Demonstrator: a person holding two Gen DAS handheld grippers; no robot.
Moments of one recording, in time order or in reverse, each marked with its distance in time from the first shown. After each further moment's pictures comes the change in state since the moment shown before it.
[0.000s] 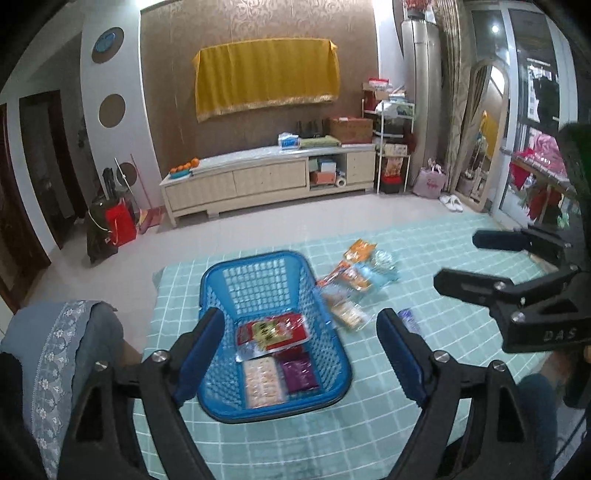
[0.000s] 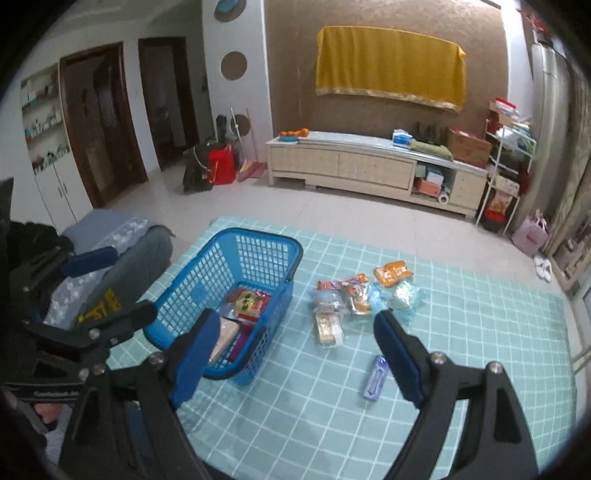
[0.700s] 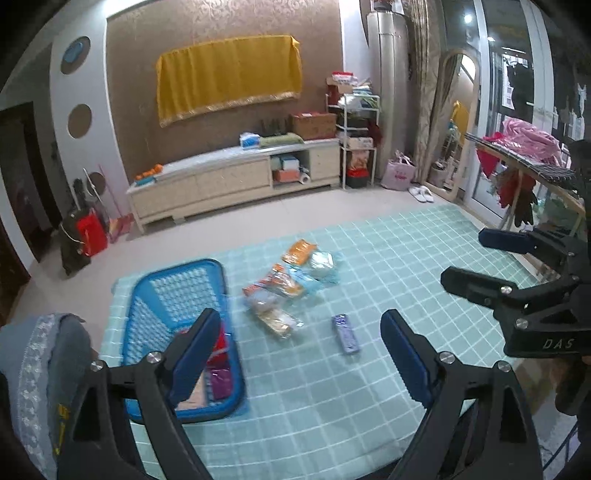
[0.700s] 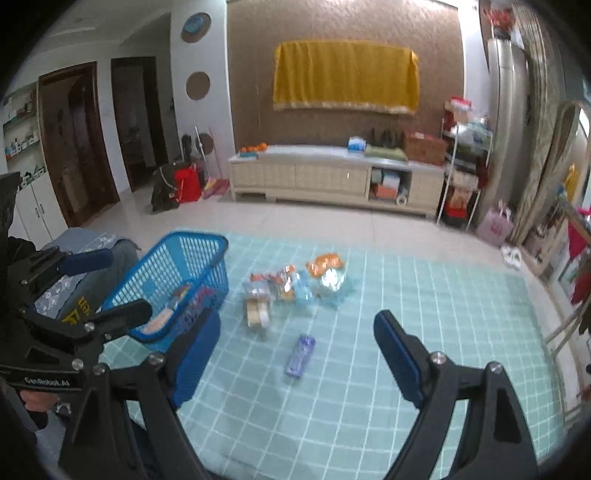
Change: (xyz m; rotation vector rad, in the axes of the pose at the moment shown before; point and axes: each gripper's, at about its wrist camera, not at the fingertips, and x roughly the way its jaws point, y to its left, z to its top) left arm 0.030 -0.102 0.010 0.058 0.030 -0.099; right arm -0.042 -0.092 -0.049 0.062 -0.046 -0.100
